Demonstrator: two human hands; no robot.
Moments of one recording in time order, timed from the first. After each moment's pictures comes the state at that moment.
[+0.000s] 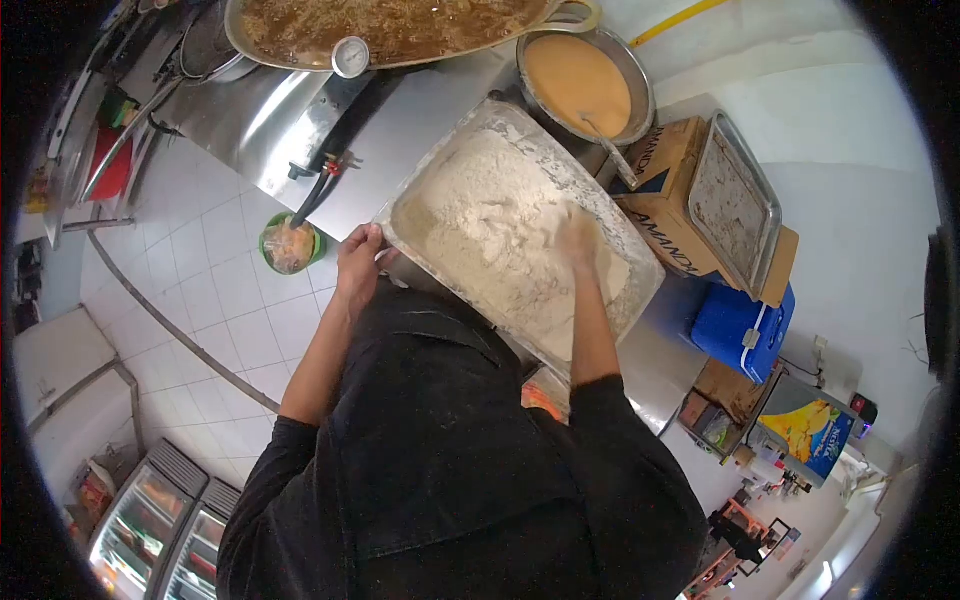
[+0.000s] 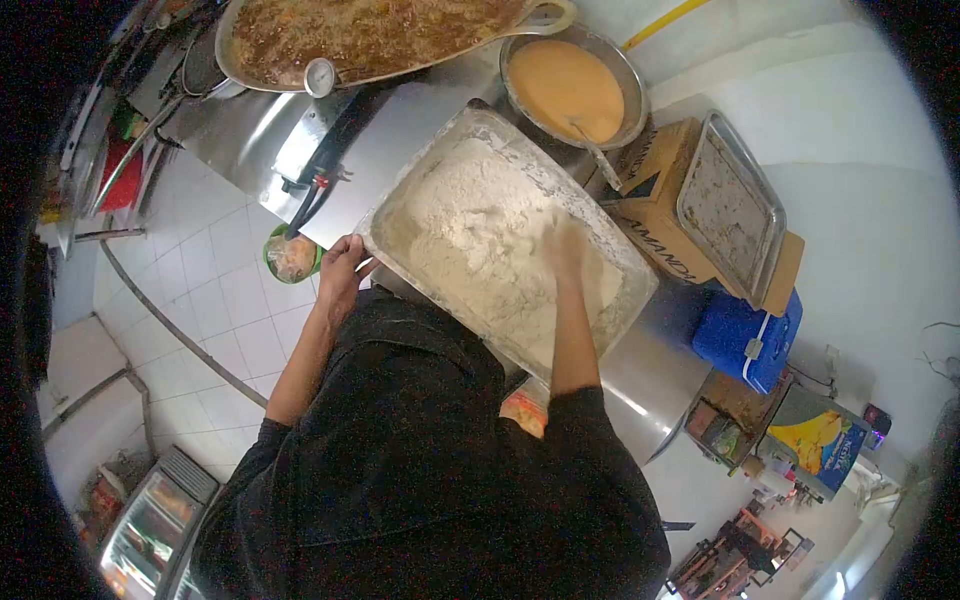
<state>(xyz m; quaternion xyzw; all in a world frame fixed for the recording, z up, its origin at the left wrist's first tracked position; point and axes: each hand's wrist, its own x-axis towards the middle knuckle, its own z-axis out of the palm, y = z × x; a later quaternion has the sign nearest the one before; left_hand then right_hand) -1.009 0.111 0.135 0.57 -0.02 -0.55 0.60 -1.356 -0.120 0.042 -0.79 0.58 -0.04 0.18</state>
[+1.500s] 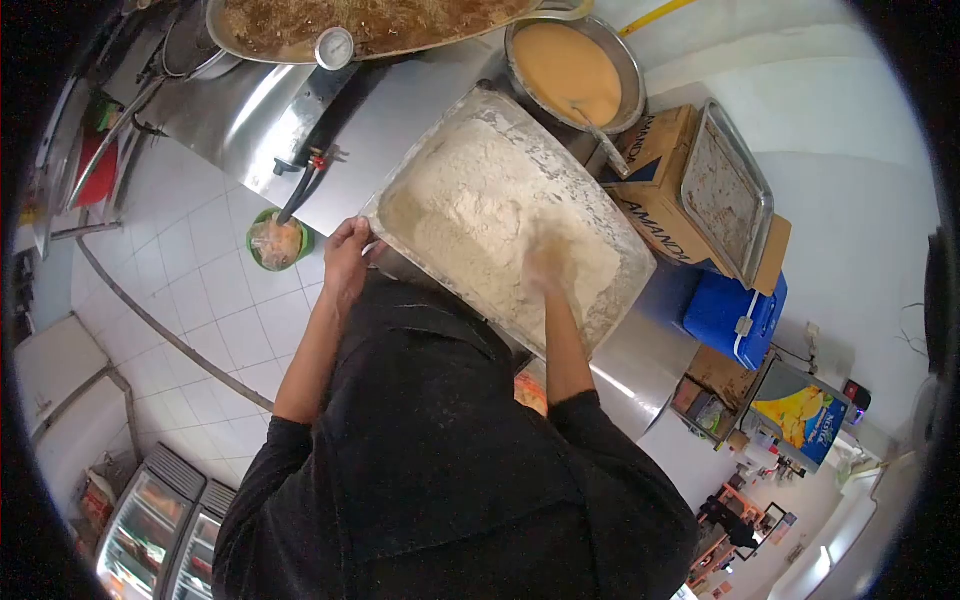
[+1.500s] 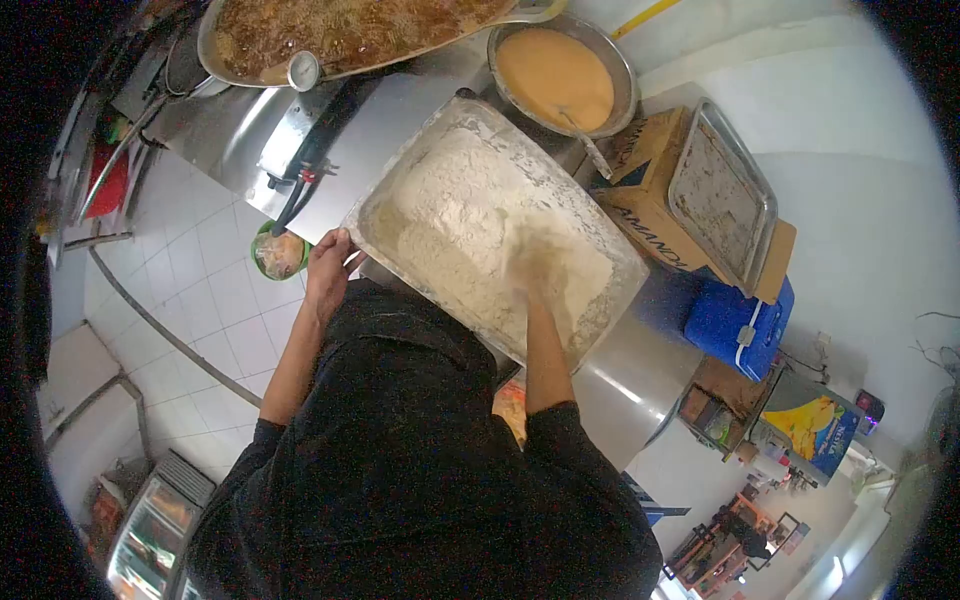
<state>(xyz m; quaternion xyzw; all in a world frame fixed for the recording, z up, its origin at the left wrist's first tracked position) -1.006 0.113 0.132 0.56 -0.01 -0.56 0.61 -1.364 -0.036 0.012 -0.79 0.61 0.05 0.00</state>
